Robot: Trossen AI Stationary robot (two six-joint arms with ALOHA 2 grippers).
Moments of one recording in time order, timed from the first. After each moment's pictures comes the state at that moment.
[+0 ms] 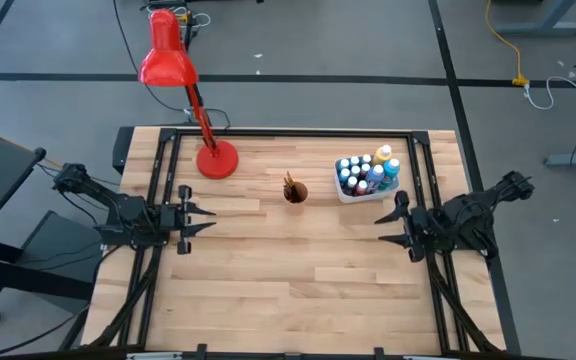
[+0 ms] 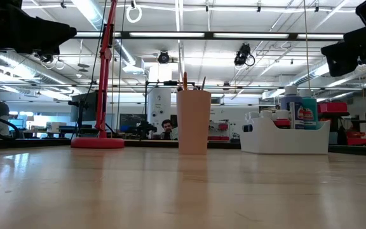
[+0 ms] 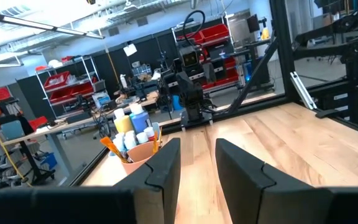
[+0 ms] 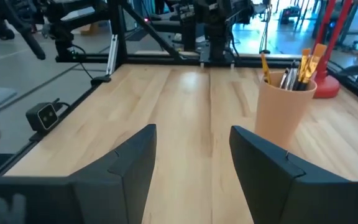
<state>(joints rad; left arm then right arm) -0.47 0.12 0.01 0.24 -0.52 0.32 0.45 0.04 0.13 -0.21 0.32 0.06</state>
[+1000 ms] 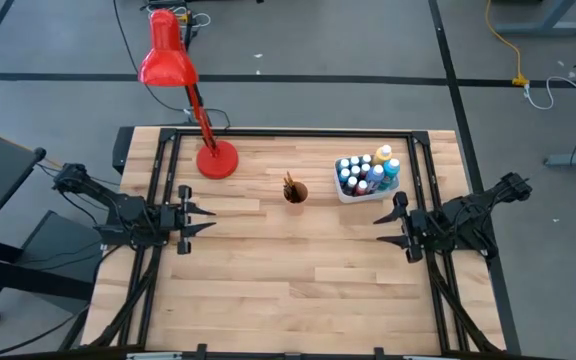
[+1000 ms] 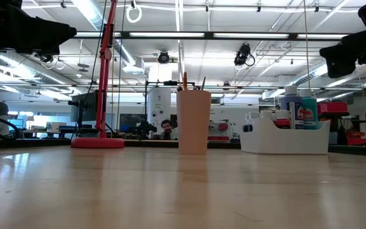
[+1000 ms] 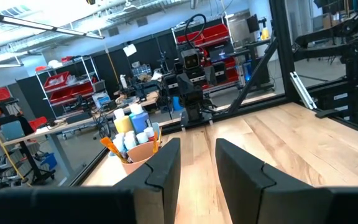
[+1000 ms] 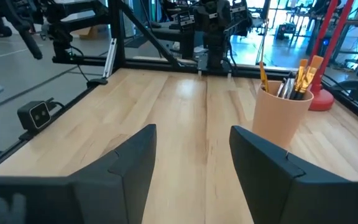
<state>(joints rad) -0.47 0.12 0.01 0.24 -0.52 0.32 0.45 0.00 0.08 -0.14 0.33 -0.01</state>
